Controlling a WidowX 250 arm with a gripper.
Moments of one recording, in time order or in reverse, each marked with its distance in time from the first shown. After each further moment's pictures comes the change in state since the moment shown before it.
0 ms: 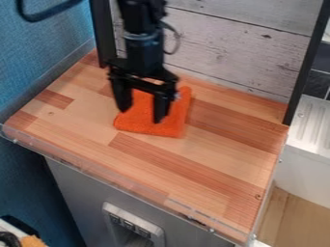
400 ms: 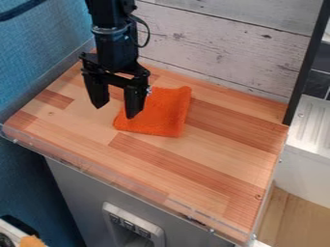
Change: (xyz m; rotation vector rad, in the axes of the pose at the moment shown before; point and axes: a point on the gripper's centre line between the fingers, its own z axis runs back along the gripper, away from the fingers) arm -0.019 0.045 0.006 -0.007 0.001 0.014
